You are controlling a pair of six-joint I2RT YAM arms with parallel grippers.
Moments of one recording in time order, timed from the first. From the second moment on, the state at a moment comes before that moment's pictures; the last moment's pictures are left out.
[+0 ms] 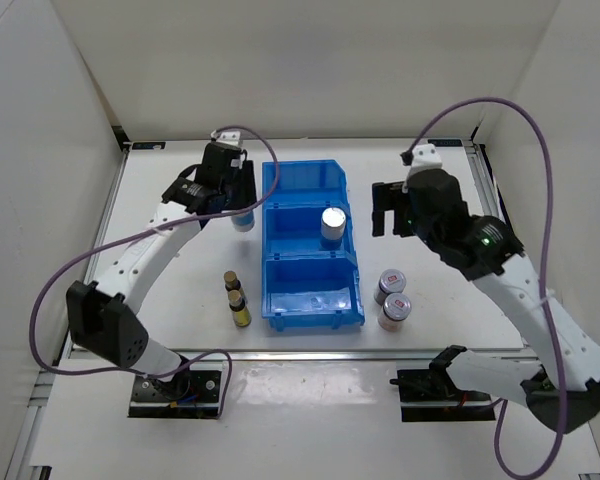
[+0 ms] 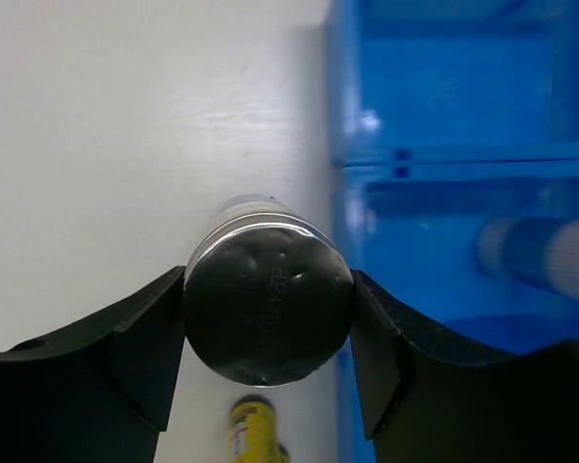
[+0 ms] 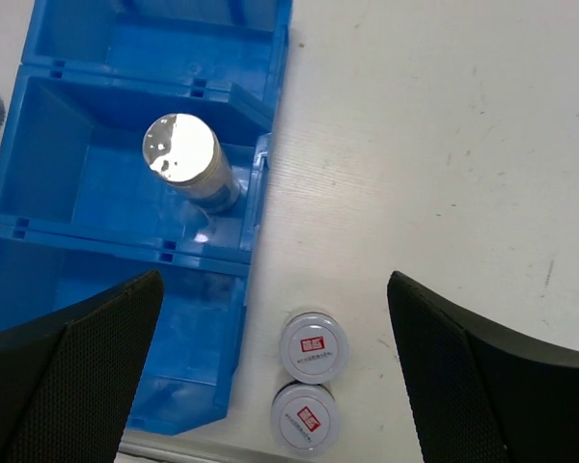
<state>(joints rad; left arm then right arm) -0.41 1.50 1.37 -0.65 -0.25 -0.33 0.68 1.14 1.39 -0.86 0.36 0.25</state>
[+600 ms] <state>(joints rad) -0.69 1.59 1.53 -0.62 -0.18 -0.38 0.68 0.93 1.27 -1.07 0.46 0.31</state>
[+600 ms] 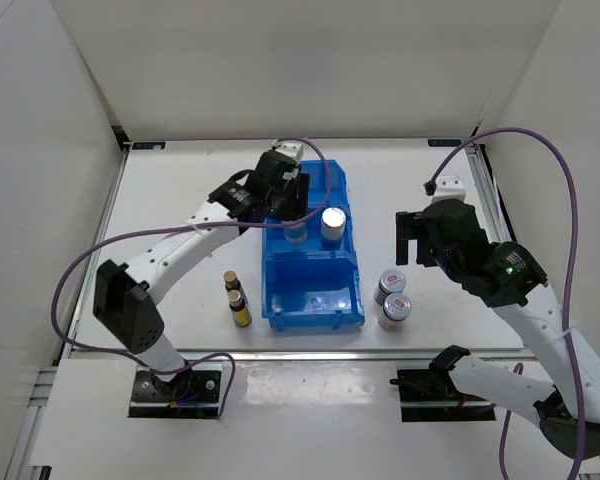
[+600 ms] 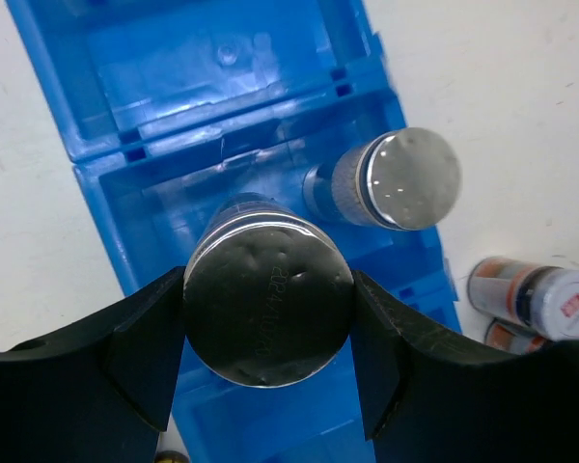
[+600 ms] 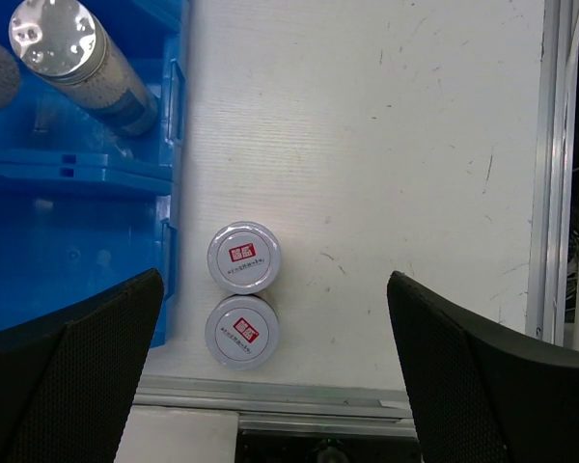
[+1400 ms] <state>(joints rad) -0.68 1.57 1.52 -0.65 -0.36 -0.40 0.68 0.92 1.23 -1.09 0.45 0.32</state>
